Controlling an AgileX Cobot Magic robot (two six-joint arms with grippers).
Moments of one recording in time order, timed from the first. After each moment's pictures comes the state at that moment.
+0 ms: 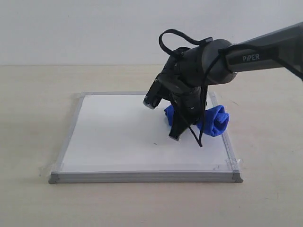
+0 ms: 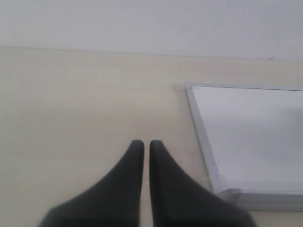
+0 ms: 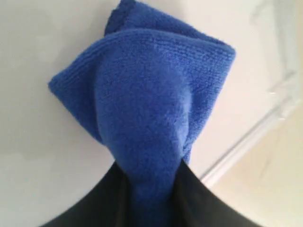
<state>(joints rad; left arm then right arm) 0.08 0.00 0.00 -0.18 0.34 0.15 0.51 2.14 -1.47 -0.60 0.82 0.01</state>
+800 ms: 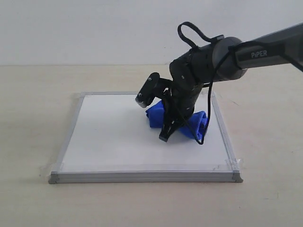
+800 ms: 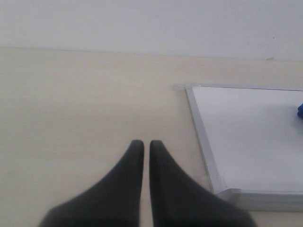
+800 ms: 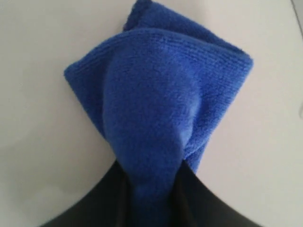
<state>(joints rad) 0.08 0.00 0.00 -0.18 0.34 0.15 0.45 2.16 -1.47 -0.18 0.61 -0.43</state>
